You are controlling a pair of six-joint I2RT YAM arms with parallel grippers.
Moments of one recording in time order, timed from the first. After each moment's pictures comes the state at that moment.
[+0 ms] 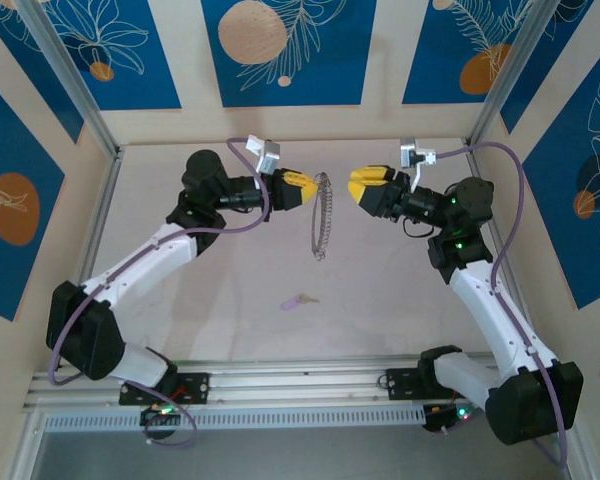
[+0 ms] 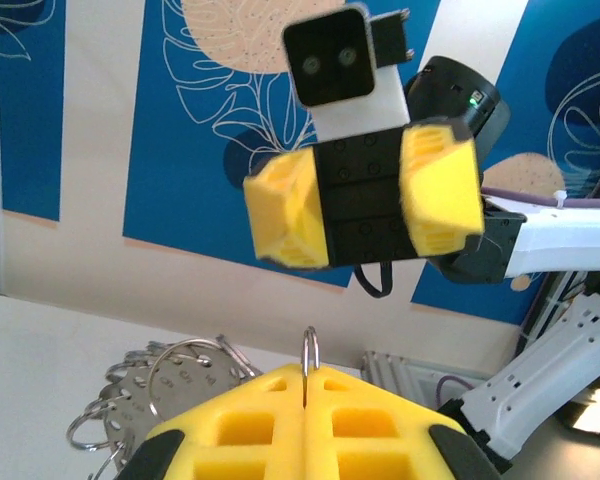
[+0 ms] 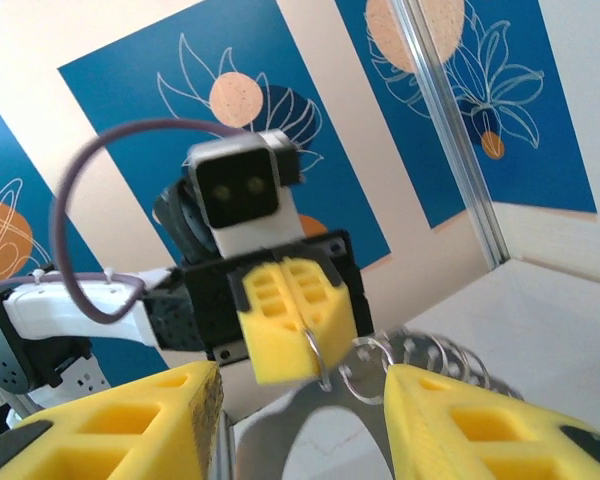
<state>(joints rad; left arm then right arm) -0.56 1.44 1.20 0.41 0.99 -0.34 0.19 1.04 0.90 0.45 -1.01 0.72</state>
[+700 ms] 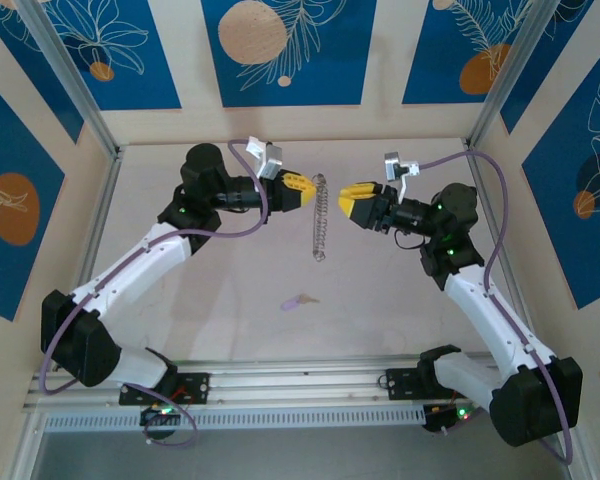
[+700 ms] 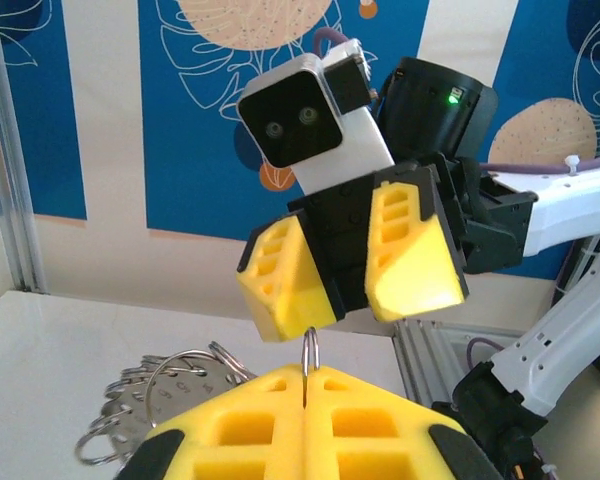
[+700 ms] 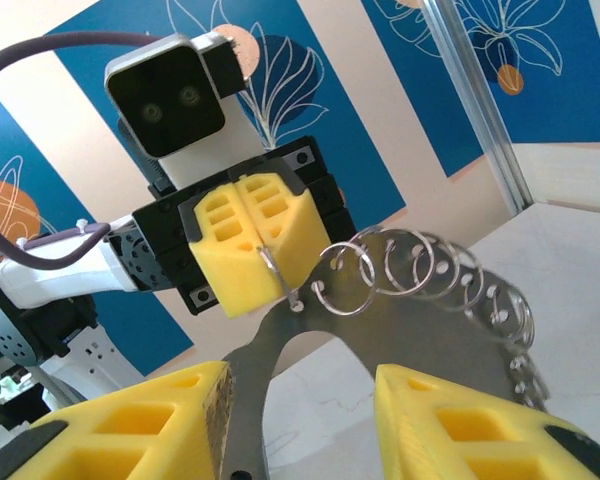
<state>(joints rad) -0.57 1.41 1.25 0.22 0.96 -0.17 0.26 1.04 0.83 0.42 -1.01 0.70</state>
